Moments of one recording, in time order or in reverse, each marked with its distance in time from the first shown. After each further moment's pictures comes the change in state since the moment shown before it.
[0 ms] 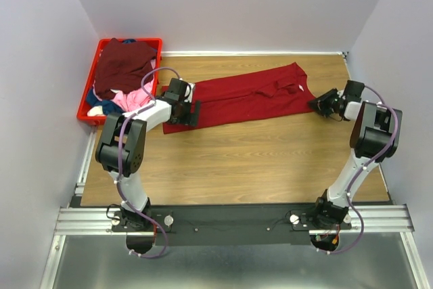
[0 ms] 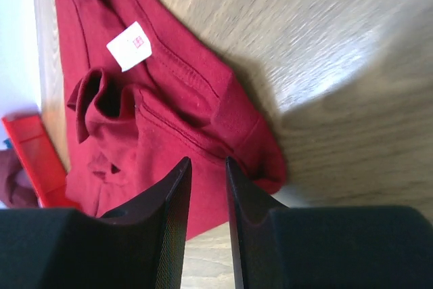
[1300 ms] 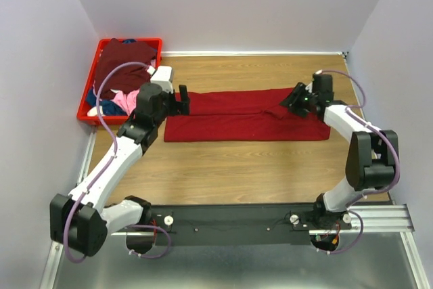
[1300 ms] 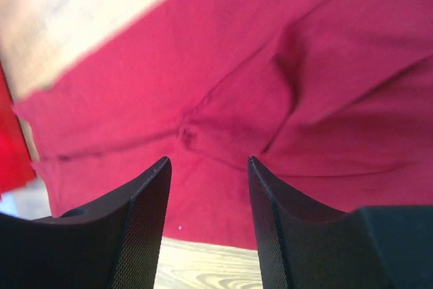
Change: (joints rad) left arm -0.061 -0.678 -0.209 0.194 -0.109 -0.077; right arm 0.332 -0.408 -0.117 -0.220 0.220 -0.146
